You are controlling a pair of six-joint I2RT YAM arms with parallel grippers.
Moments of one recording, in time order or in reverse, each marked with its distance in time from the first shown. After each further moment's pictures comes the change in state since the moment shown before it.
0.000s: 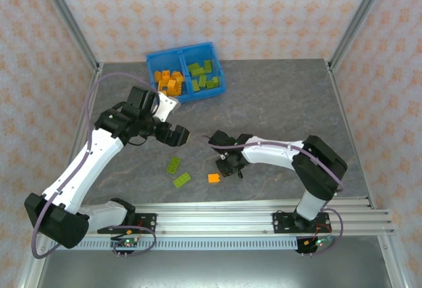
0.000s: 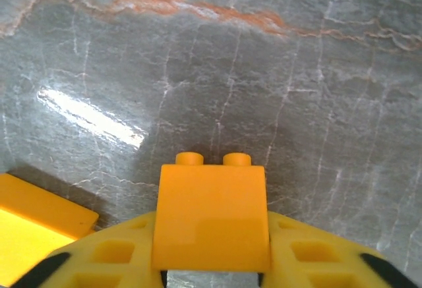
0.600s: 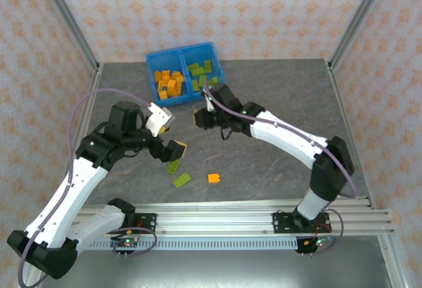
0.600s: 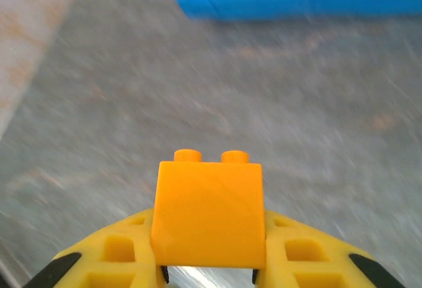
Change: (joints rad) left arm 0.000 -0.278 -0.153 0.115 0.129 0.096; right arm -0.103 0.000 0.473 0.182 -0.117 0.103
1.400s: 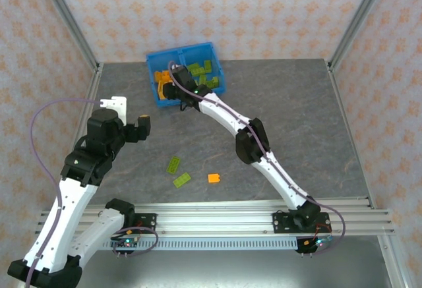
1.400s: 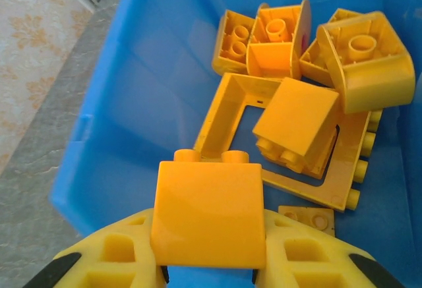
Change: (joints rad) left arm 0.130 -0.148 -0.057 0.092 -0.703 -0.249; right arm -0.051 1.064 1.207 -0.013 0.078 0.063
